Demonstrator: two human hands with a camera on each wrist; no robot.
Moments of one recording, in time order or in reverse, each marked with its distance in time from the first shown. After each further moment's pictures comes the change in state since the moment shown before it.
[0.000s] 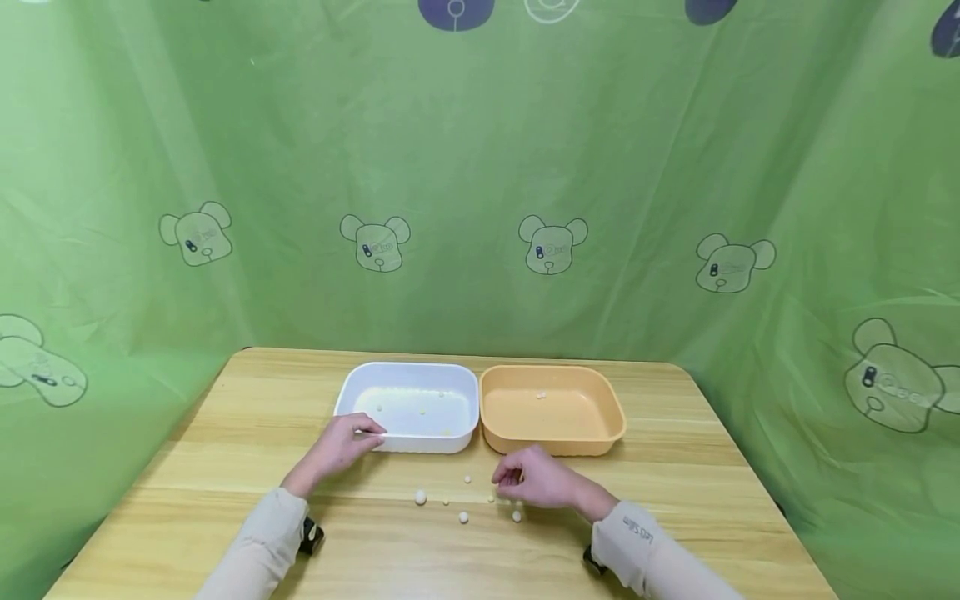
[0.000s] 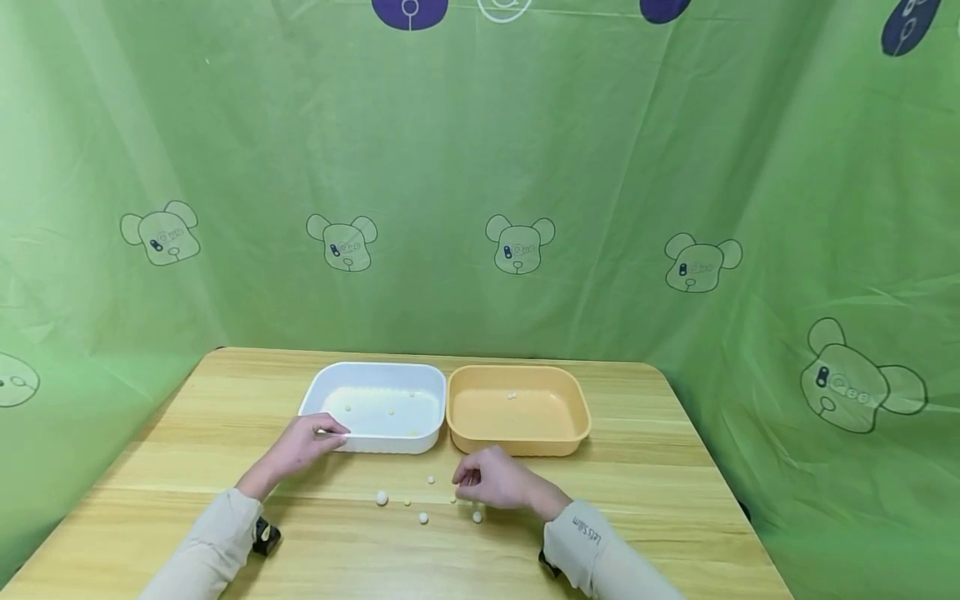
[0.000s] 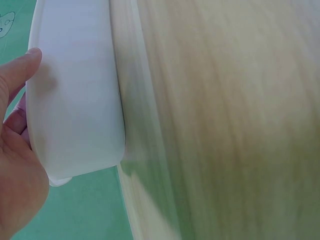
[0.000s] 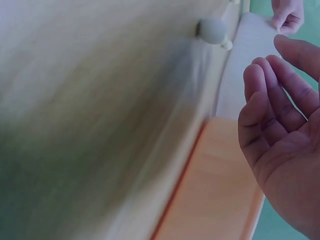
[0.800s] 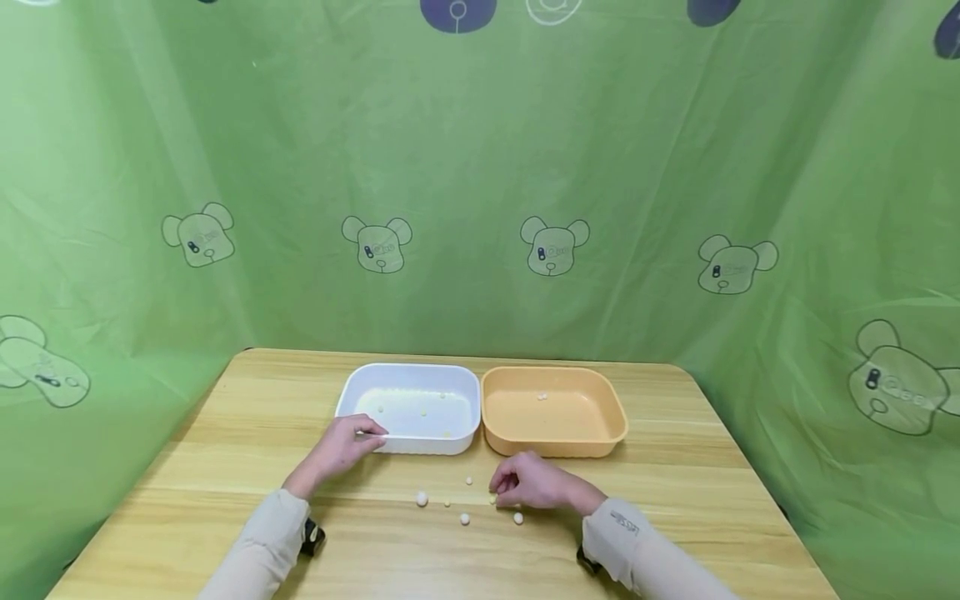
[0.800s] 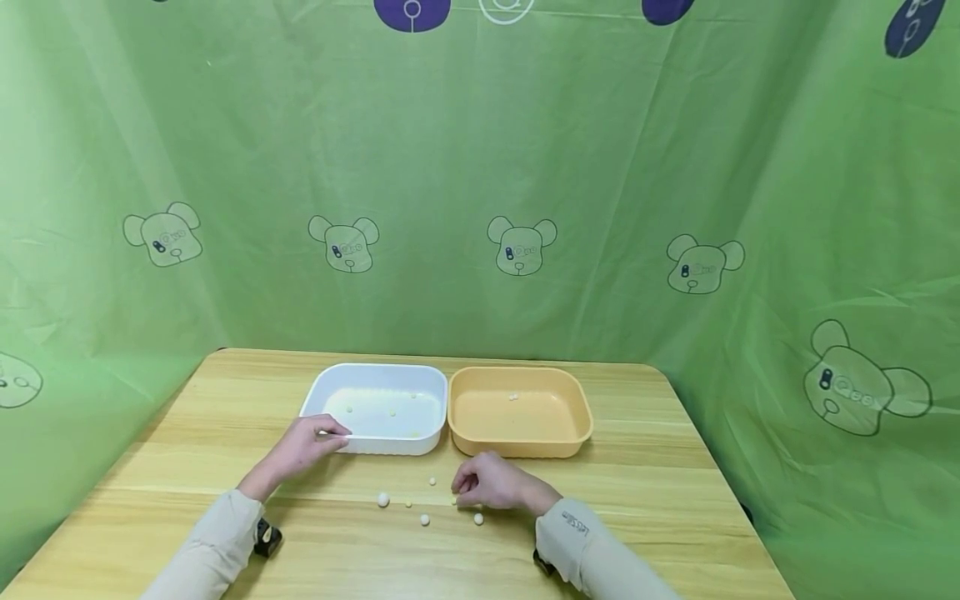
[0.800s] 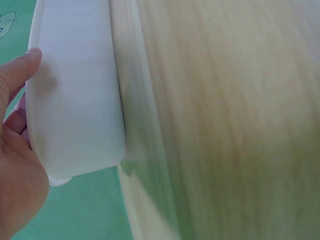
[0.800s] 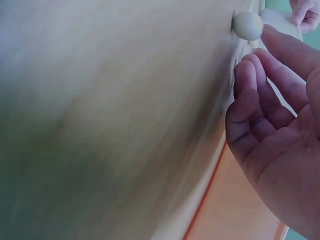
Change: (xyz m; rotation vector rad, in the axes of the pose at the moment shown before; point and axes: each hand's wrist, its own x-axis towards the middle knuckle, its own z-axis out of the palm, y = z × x) left_hand 0.000 0.000 0.000 -0.001 0.003 0.001; right_hand 0.012 0.020 0.011 -0.005 -0.086 0.064
